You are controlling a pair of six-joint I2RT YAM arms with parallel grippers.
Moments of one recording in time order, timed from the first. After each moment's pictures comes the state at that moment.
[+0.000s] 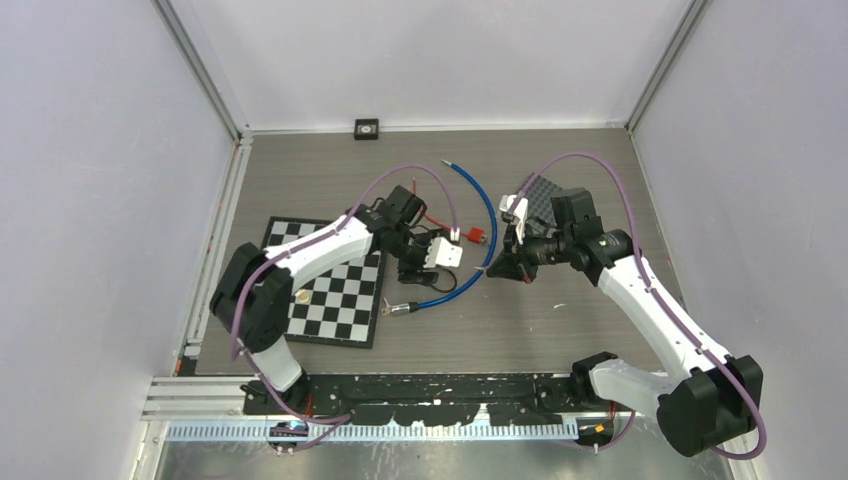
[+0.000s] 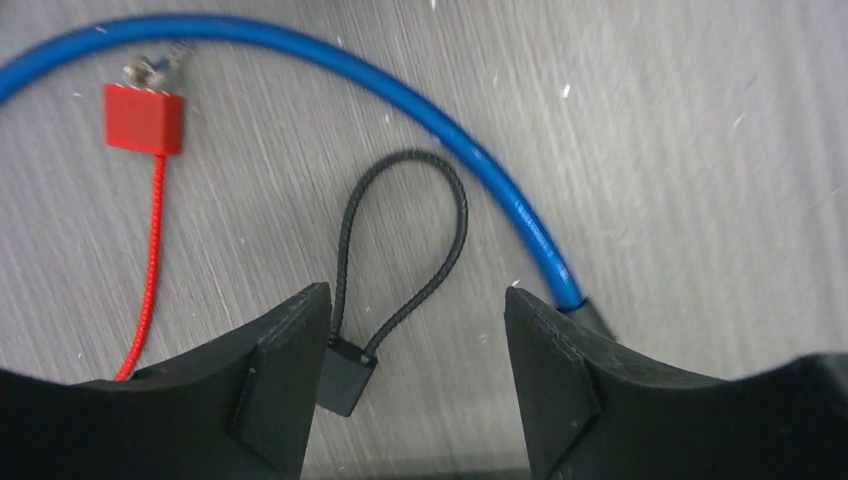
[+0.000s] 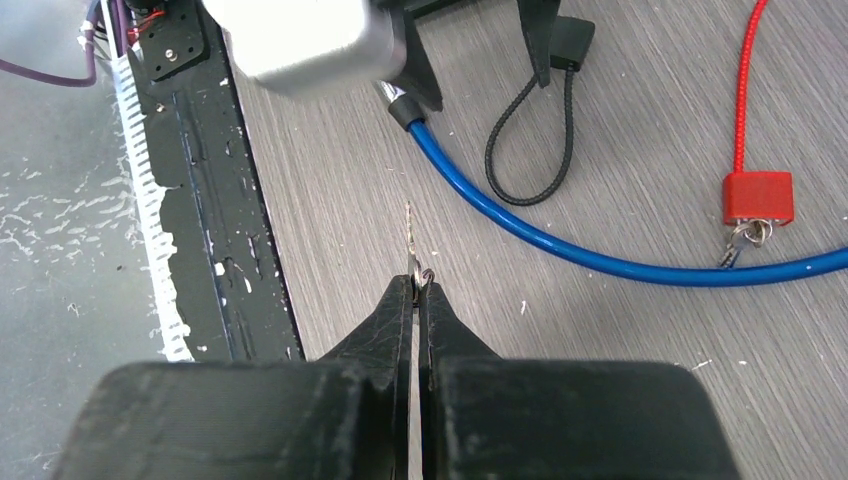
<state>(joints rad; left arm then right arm) -0.69 1.65 1.19 -0.54 0.65 0.97 0.32 1.09 0.91 -0.64 -0.86 -0.42</state>
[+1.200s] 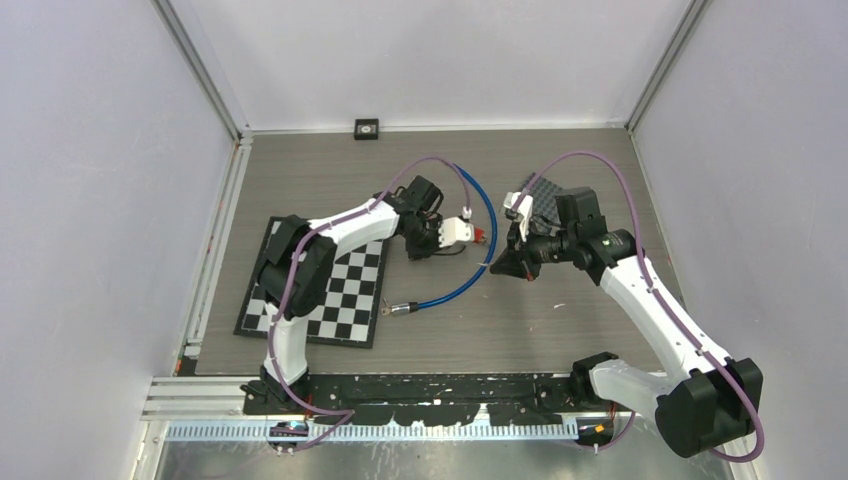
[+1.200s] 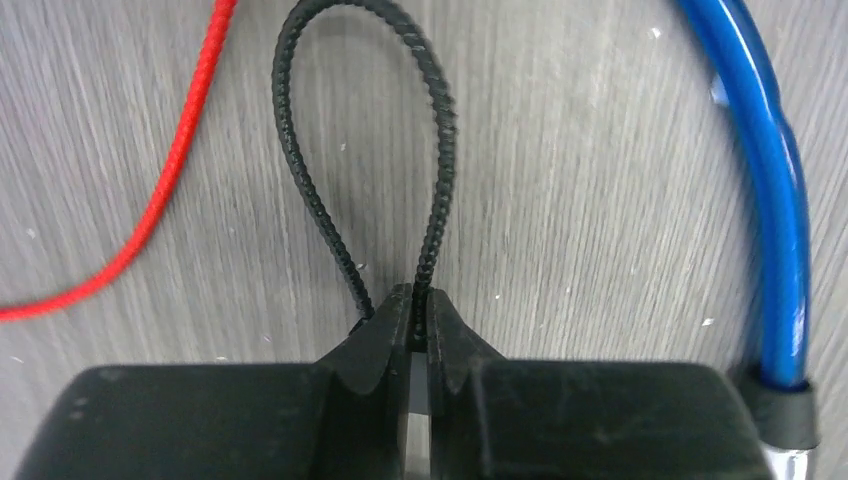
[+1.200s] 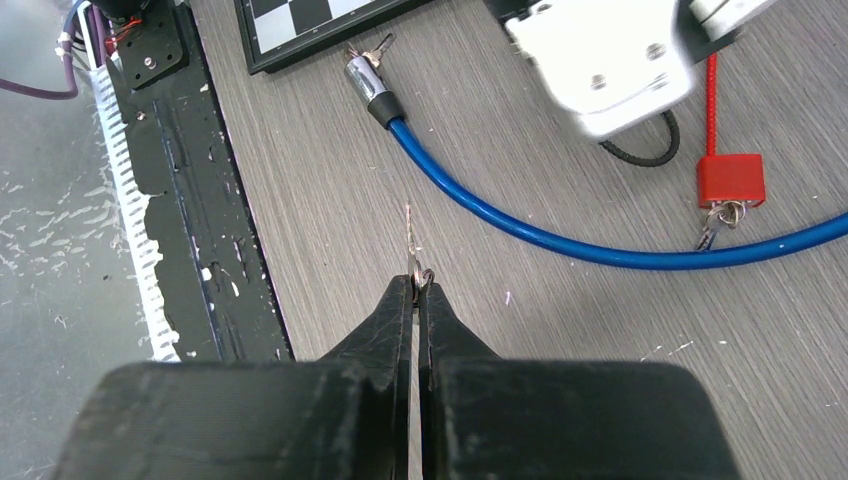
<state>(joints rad) -0.66 1.98 1.43 -0.61 0.33 0.93 0.29 1.08 0.91 -0.64 -0.84 -0.41</state>
